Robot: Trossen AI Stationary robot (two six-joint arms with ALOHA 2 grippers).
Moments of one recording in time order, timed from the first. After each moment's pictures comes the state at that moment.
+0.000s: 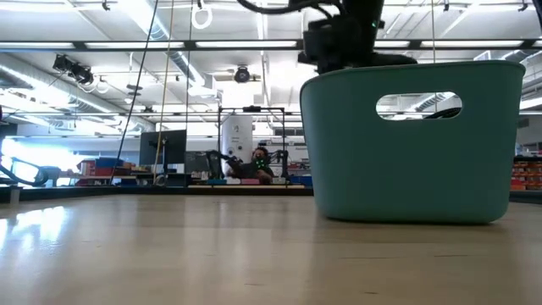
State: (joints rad) left arm -0.18 1.19 1.39 -0.24 -0.50 -0.03; right arm 0.05 1.78 1.51 -1.13 0.40 -0.61
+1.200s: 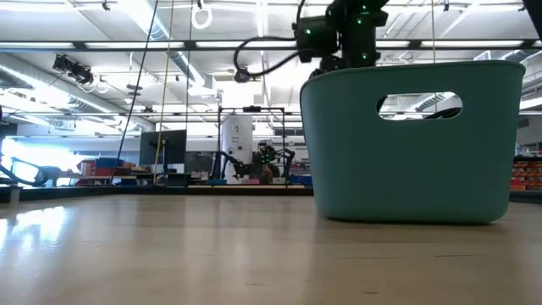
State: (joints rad) left arm -0.18 1.19 1.39 -0.27 -0.50 -0.03; right arm -0.25 1.77 1.45 -1.18 0.07 -0.28
